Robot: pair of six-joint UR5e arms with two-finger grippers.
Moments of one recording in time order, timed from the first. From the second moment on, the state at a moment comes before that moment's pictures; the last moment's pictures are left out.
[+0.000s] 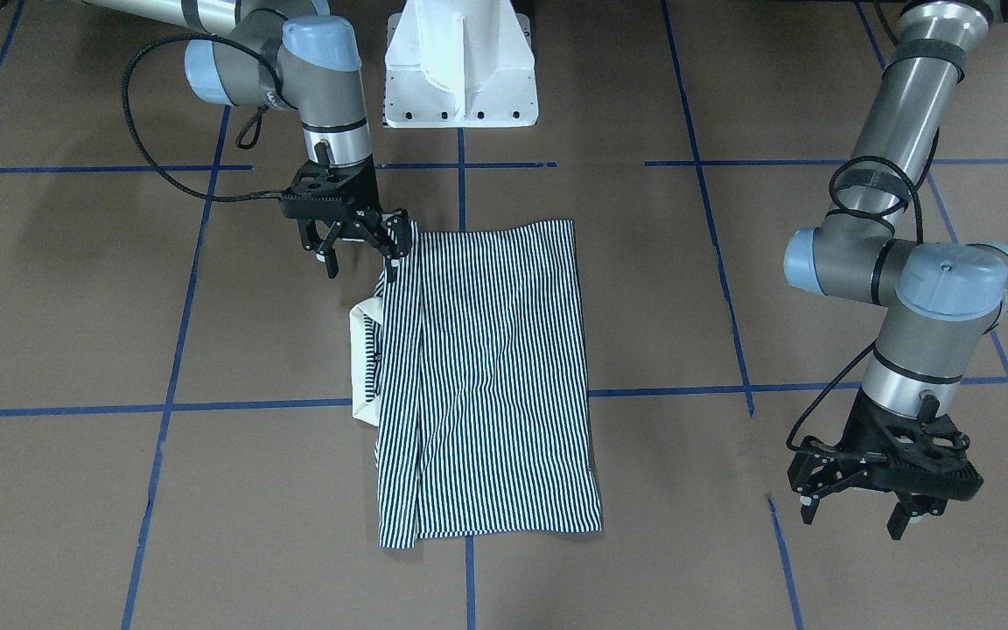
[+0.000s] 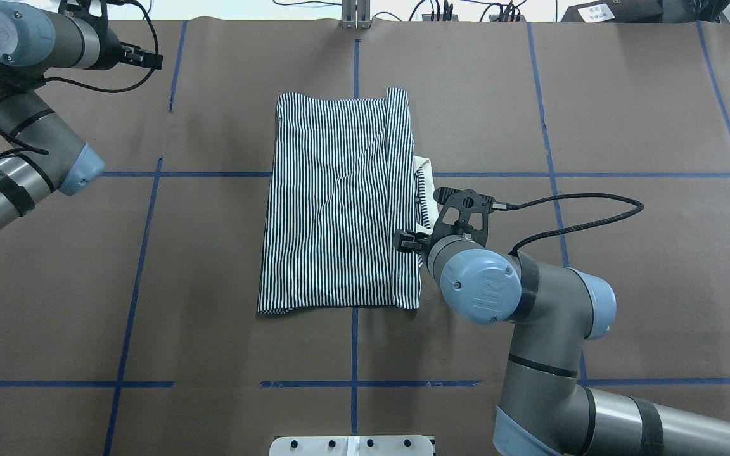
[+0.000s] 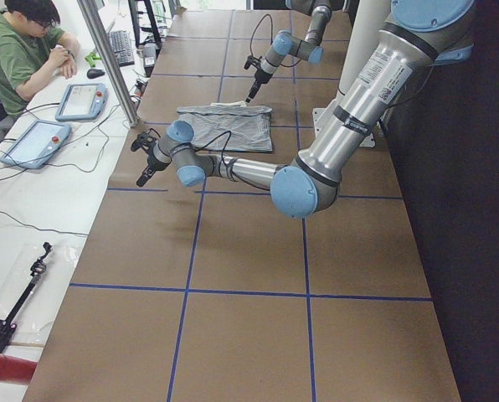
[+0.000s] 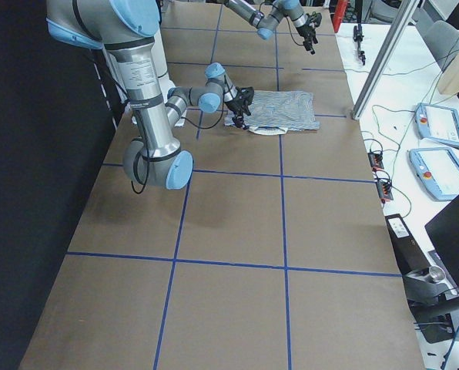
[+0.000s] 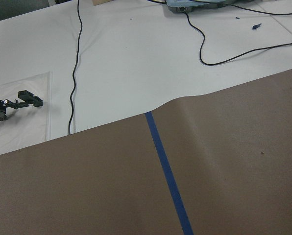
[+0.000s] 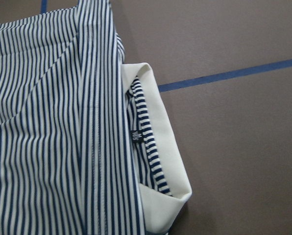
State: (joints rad) left arm -1.00 -2.17 -1.07 -2.49 -1.73 -0.65; right arm 0.35 -1.10 1.82 -1.43 1.34 1.48
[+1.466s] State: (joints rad) left arm -1.00 -2.17 -1.08 -2.49 -1.73 -0.65; right arm 0.20 -1.03 1.80 -1.57 1.29 0.89
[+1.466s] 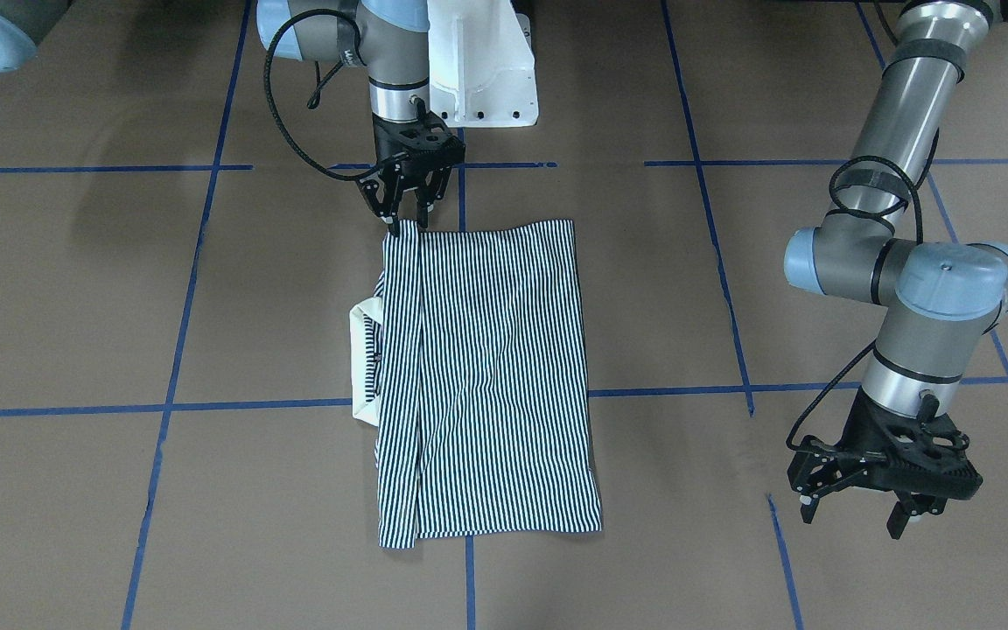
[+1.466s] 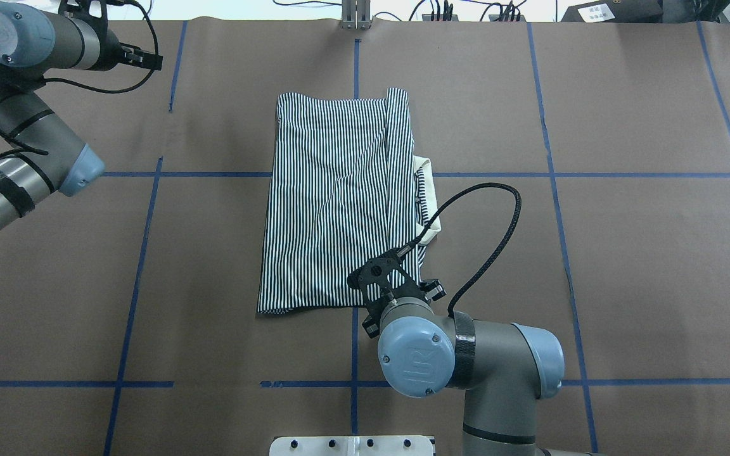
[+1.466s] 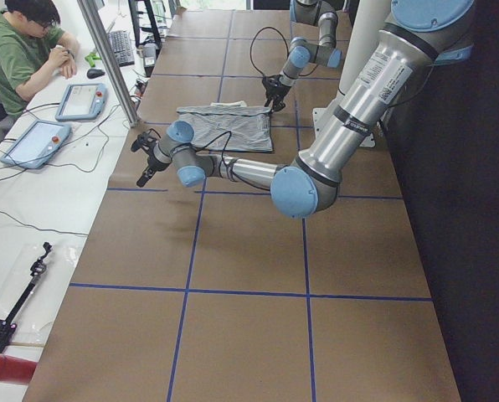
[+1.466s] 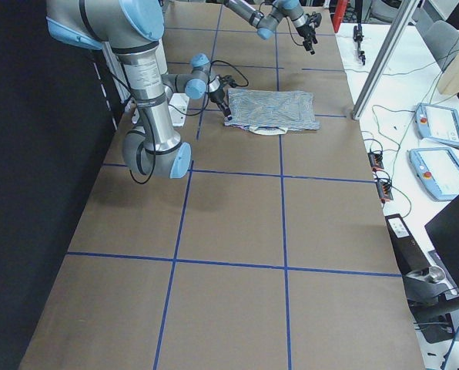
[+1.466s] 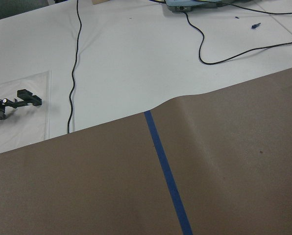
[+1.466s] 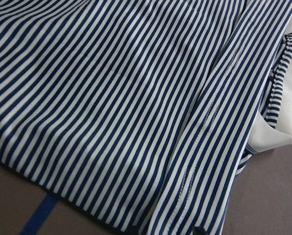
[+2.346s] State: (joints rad) left arm -1.00 -2.16 -1.08 -2.49 -1.75 -0.65; right arm 0.19 -1.03 1.81 -1.57 1.28 0.88
